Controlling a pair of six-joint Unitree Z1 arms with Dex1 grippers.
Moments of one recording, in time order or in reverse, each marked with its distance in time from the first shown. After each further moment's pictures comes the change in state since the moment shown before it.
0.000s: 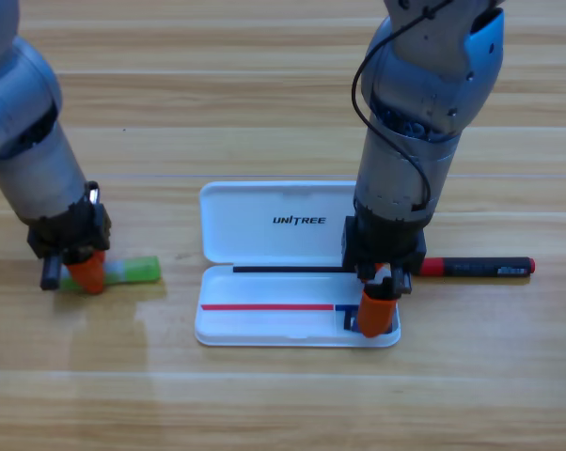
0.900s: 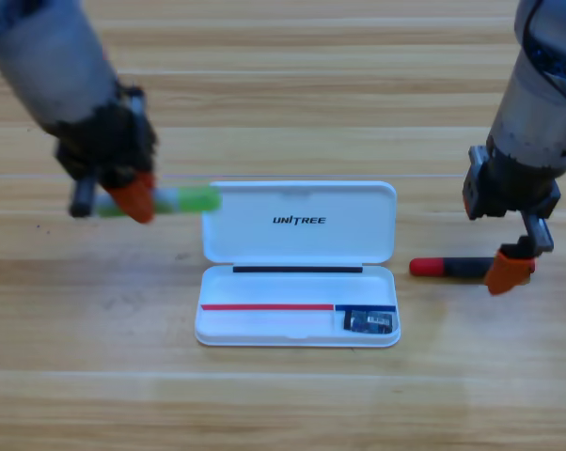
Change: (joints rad) arm 0 -0.201 -0.130 -0.354 0.362 -0.007 -0.052; arm 1 -0.185 -0.206 0.234 -0.051 -0.102 -0.235
